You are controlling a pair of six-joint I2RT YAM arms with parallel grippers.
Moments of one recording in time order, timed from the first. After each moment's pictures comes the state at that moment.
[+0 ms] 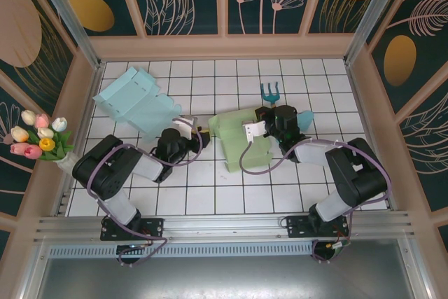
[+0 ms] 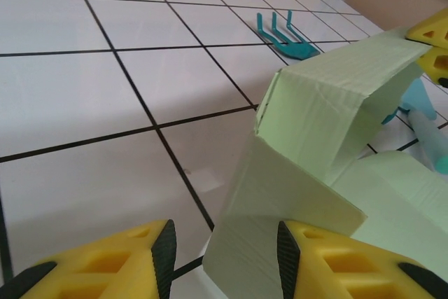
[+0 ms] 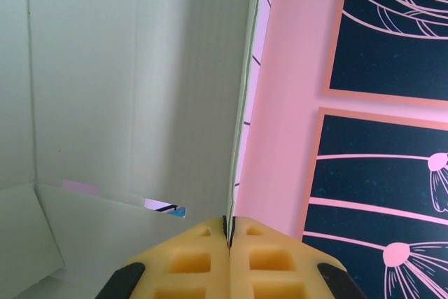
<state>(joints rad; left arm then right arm) -0.56 1.71 0.40 1.01 0.14 -0.32 0.45 1.55 0.59 0.59 -0.08 -1.60</state>
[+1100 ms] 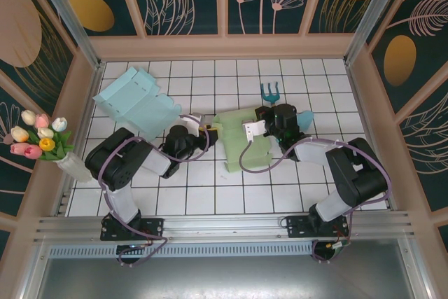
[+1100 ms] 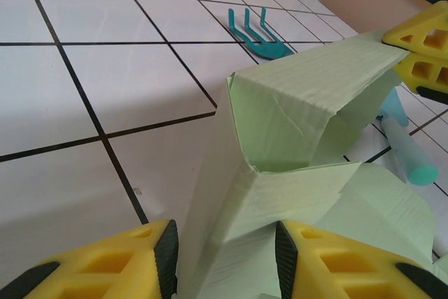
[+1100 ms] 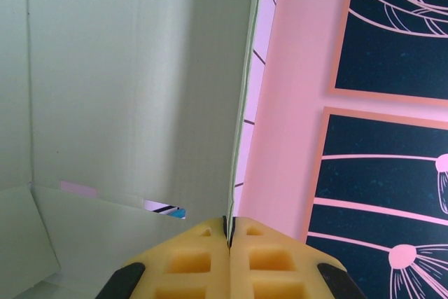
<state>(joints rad) -0.60 1.82 0.49 1.04 0.17 -0.39 0.45 1.55 0.61 0.55 -0.08 -1.60</state>
